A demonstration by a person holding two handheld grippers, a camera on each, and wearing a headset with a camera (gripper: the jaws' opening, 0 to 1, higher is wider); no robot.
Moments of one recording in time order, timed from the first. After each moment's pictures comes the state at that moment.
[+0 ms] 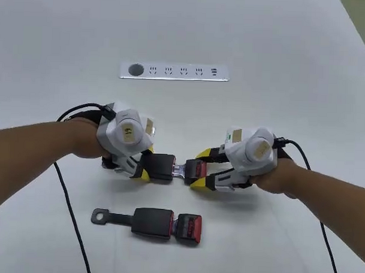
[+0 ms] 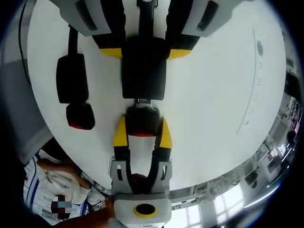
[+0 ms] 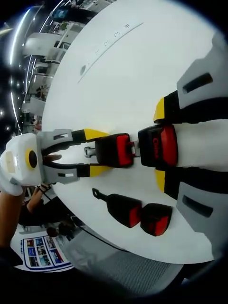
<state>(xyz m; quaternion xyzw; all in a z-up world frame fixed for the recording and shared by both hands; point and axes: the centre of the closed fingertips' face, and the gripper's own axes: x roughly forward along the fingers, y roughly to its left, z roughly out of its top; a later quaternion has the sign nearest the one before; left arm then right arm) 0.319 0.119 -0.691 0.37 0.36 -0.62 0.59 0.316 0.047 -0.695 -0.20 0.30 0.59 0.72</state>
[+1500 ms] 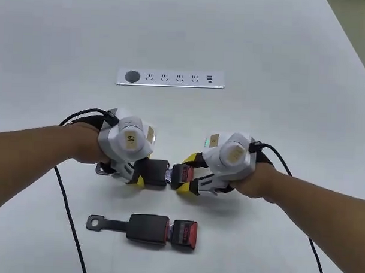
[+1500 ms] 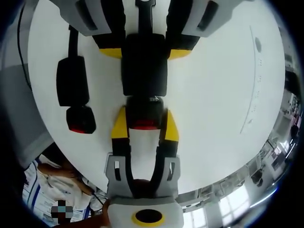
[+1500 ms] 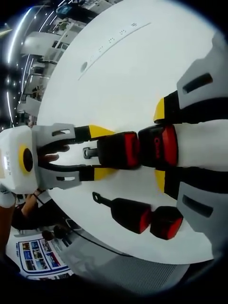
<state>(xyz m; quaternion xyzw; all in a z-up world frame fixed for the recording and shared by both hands) 0.317 0.118 -0.690 0.39 0.37 -0.62 0.57 0.313 0.061 -0.692 -0.23 0.32 0.58 0.71</state>
